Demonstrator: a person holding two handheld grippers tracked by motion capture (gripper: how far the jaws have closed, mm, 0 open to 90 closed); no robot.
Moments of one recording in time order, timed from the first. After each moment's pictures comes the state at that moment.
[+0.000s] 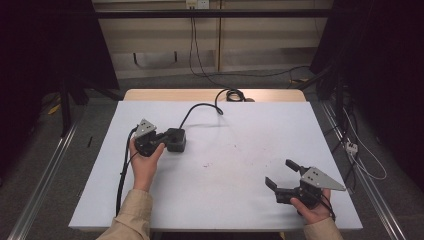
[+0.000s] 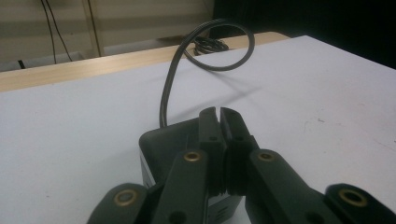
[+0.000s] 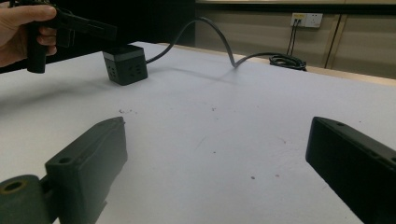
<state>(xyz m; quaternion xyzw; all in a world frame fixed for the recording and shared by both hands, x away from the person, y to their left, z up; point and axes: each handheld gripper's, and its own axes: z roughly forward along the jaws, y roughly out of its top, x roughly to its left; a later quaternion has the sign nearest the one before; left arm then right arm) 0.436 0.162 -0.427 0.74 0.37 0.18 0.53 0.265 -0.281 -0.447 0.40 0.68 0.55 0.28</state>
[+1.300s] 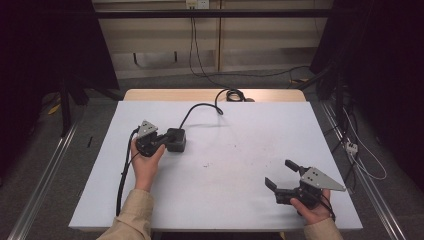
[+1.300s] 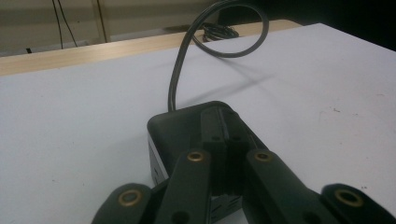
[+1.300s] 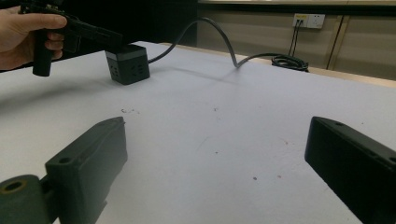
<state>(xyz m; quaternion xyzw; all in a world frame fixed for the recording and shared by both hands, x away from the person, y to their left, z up) 0.439 0.161 -0.435 0.75 0.39 0.18 0.51 0.265 -0.280 -0.447 0.39 0.68 0.55 0.28</state>
